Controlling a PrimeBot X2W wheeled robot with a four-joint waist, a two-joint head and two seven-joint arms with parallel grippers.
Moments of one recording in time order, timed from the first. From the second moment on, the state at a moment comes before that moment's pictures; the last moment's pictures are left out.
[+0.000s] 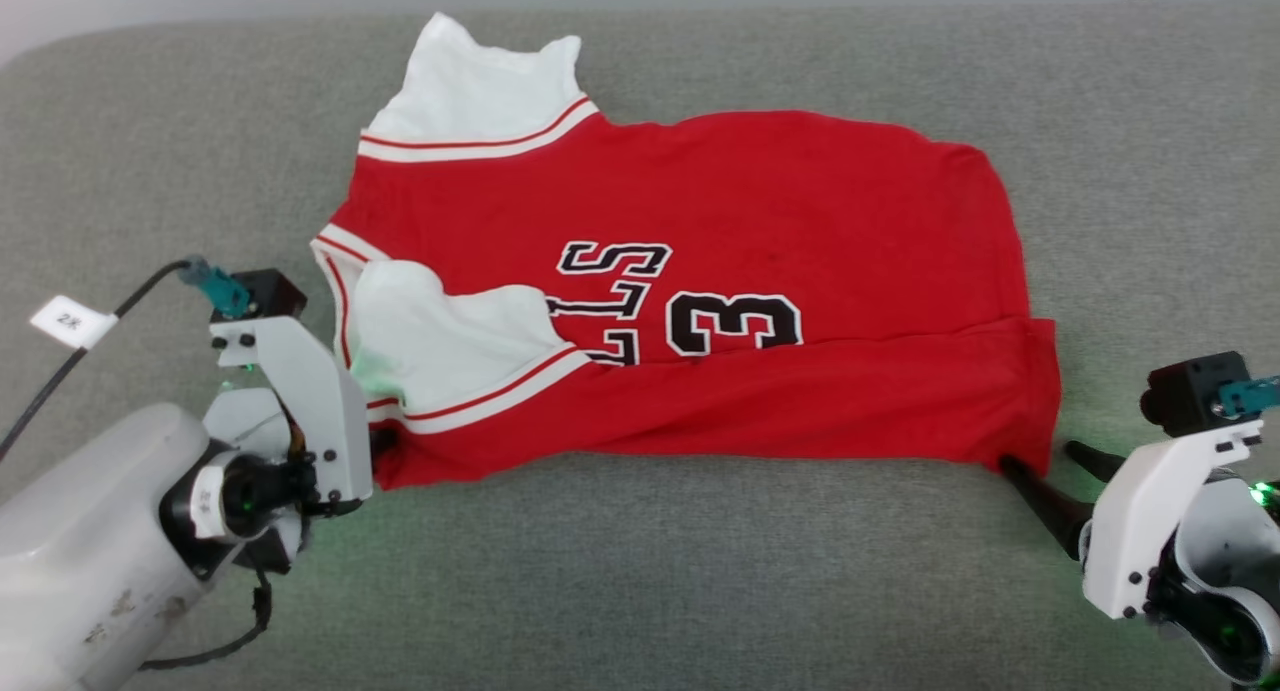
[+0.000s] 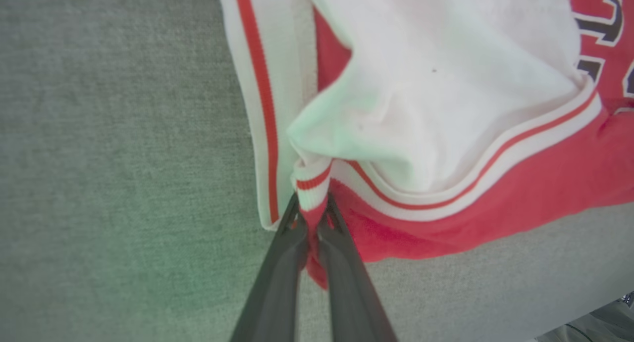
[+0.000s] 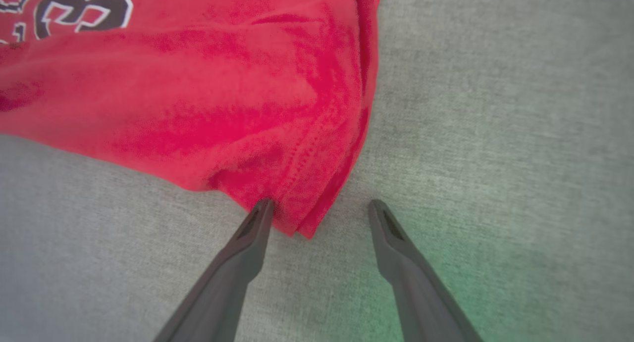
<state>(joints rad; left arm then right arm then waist) -0.84 0.80 -1.03 0.28 -1.45 0.31 0.56 -0.24 -0.37 0.12 0.03 0.55 0.13 0.68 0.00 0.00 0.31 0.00</state>
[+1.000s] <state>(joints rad) -0.84 0.82 -1.02 0.29 -1.46 0.30 0.58 -0.24 -0.50 0.14 0.02 0.66 0.13 0.81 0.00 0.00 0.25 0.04</state>
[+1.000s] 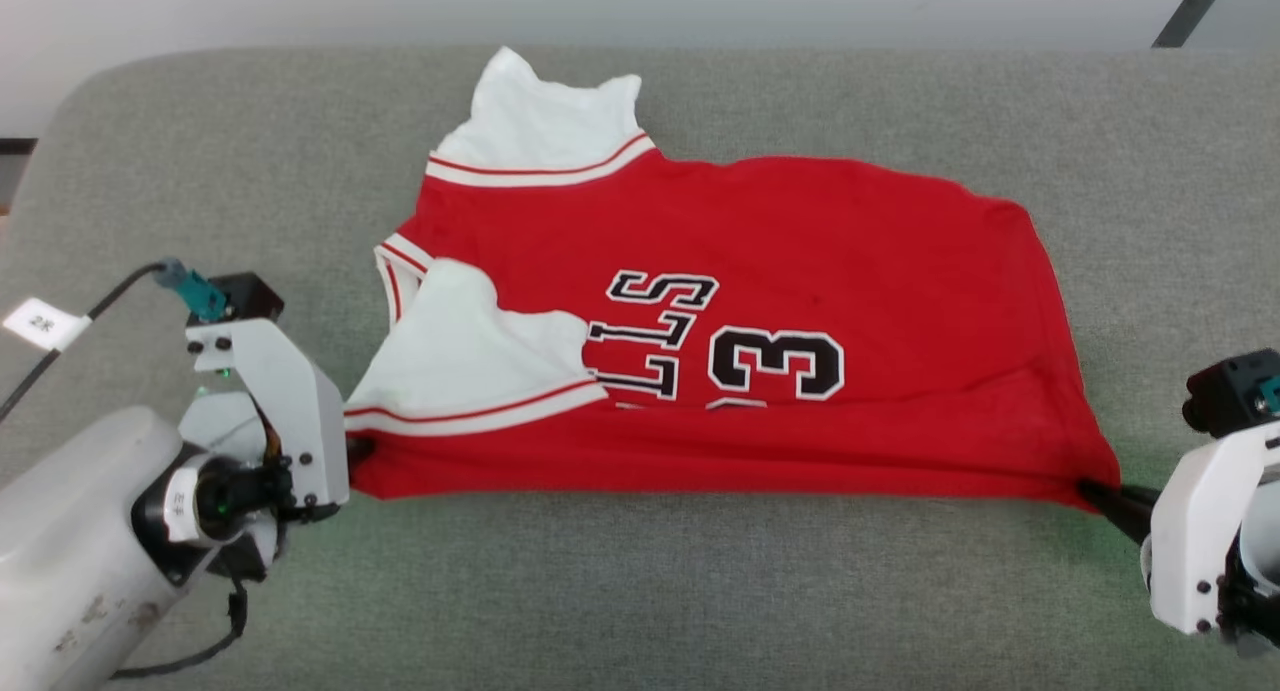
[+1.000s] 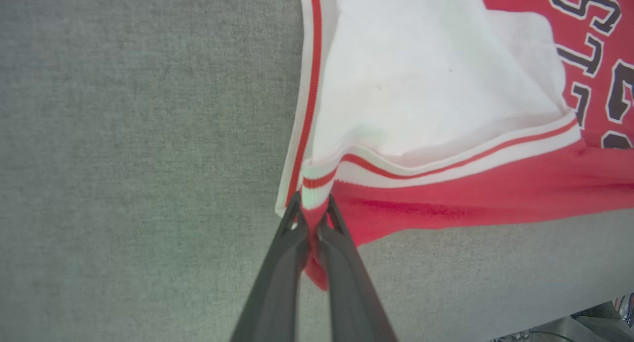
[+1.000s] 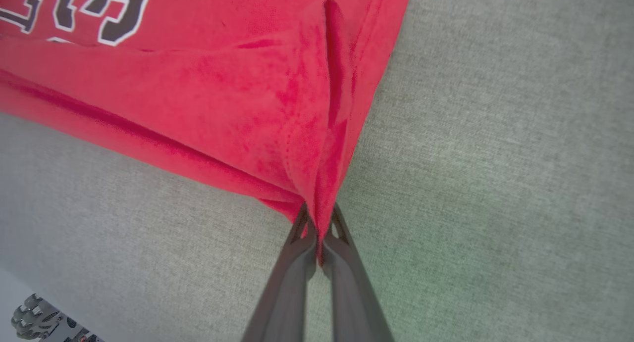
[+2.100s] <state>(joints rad) -0.67 0.96 -1.08 -0.06 -1.47 0.50 0.61 -0.02 -0.51 0.09 -0.17 0.68 0.13 0.95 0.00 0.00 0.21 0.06</state>
